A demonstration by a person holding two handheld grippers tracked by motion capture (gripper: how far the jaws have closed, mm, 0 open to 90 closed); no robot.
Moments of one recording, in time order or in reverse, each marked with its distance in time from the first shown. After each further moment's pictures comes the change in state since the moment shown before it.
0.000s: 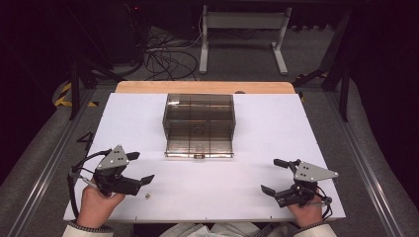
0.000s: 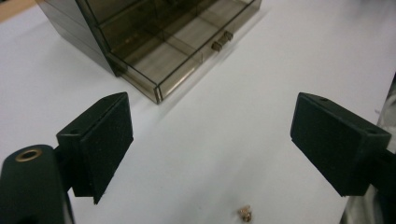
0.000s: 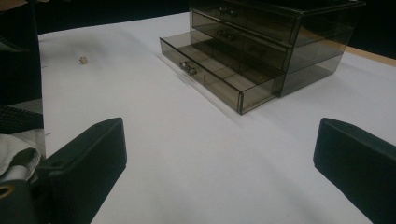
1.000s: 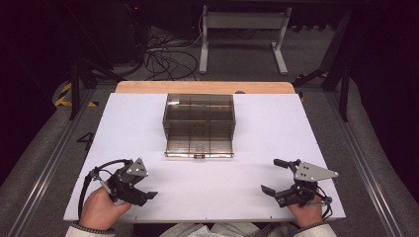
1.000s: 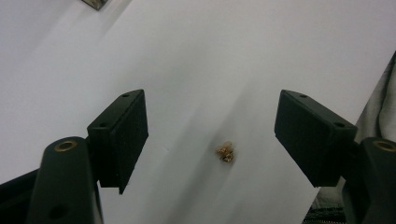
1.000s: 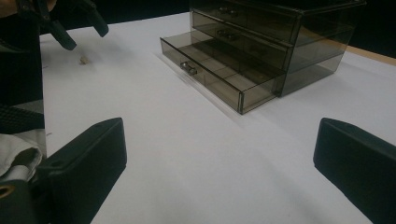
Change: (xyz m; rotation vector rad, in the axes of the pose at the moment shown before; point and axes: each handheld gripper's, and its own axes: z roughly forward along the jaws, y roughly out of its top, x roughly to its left) left arm -0.016 -0.009 0.037 0.361 -0.064 0.047; right arm -0.001 0.000 0.000 0.002 0.003 0.000
